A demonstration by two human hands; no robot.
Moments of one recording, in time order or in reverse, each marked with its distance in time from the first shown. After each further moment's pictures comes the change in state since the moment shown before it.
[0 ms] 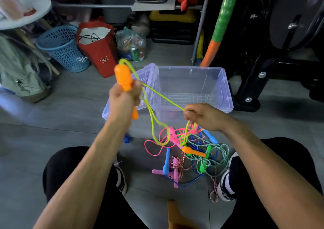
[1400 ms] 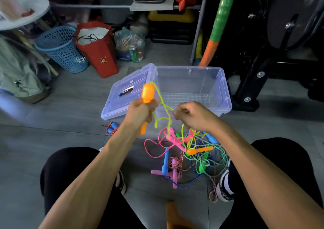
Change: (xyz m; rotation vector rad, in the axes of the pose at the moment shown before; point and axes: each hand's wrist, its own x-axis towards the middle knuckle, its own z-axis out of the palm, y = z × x) left_hand -0.008 -0.034 0.023 0.166 -0.217 -0.286; right_hand 0.009 -0.014 0.015 0.101 0.078 0.061
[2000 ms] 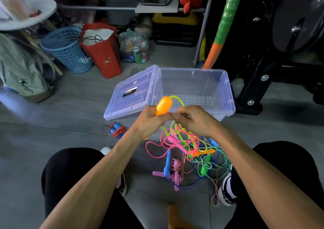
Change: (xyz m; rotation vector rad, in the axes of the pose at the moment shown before) left_hand -0.020 0.001 0.004 0.337 -0.248 0.099; right_hand 0.002 -0.001 0.010 -0.060 -0.005 -0.125
